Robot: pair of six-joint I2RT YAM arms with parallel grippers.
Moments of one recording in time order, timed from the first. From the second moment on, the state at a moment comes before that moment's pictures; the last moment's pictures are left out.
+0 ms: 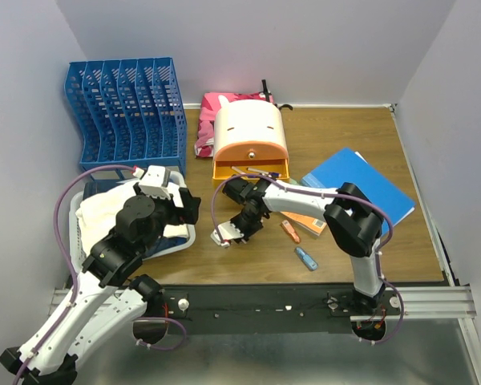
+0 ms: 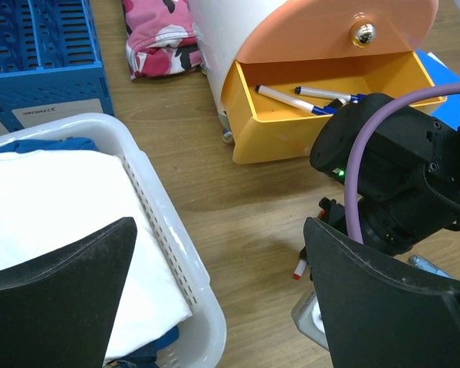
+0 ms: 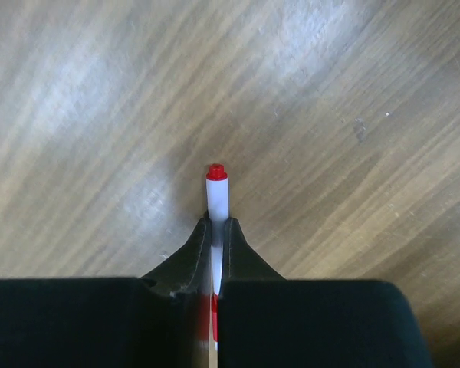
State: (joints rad) left arm -0.62 0.54 0.76 -0.52 -0.27 -0.32; right arm 0.95 2.00 1.42 -0.81 -0.40 -1.41
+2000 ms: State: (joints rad) left arm -0.62 0.72 0.67 -0.30 -0.11 -0.51; right arm 0.62 1.83 1.85 -0.95 -0.69 -0.84
